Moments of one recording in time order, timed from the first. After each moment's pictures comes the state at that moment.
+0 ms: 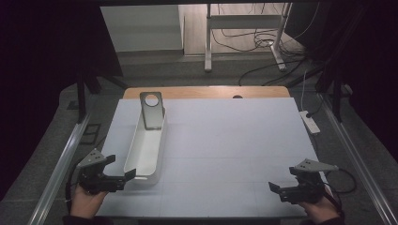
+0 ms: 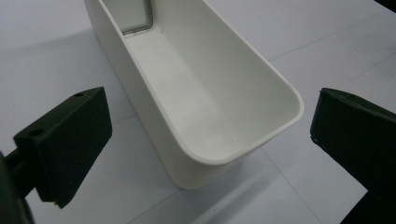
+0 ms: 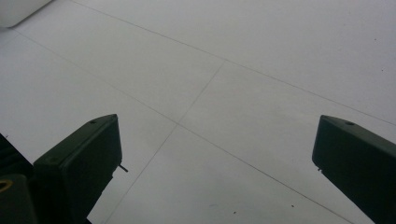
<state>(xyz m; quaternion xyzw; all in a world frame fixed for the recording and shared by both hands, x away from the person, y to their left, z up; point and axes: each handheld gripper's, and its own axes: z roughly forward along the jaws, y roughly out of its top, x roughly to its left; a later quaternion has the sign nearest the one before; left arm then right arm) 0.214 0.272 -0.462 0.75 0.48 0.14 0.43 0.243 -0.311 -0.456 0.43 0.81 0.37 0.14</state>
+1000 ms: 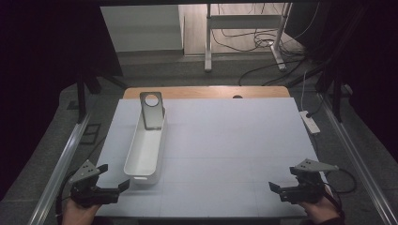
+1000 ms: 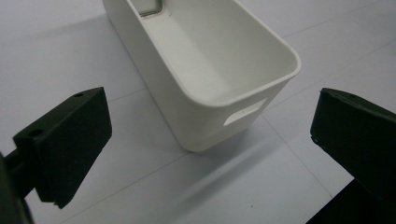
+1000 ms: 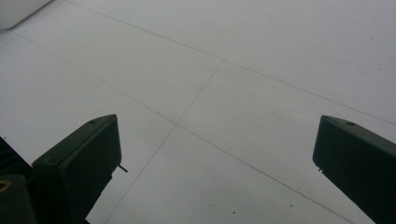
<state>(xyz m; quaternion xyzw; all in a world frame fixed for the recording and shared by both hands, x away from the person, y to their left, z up) 0.181 0.279 -0.469 0.76 0.48 0.17 0.41 0.243 -0.311 -0.456 0.43 0.81 0.37 0.15</state>
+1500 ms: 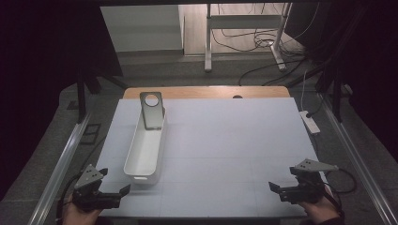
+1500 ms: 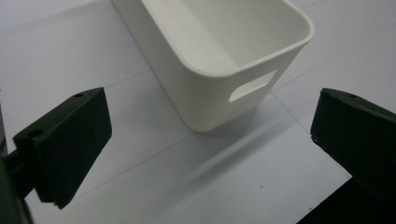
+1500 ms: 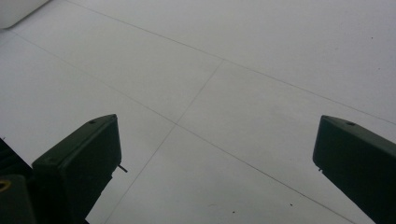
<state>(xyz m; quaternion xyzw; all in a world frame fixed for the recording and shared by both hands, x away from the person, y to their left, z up) 0.177 0.273 -0.476 0.77 0.48 0.18 0.37 0.243 -0.310 -0.456 0.43 0.81 0.37 0.15</state>
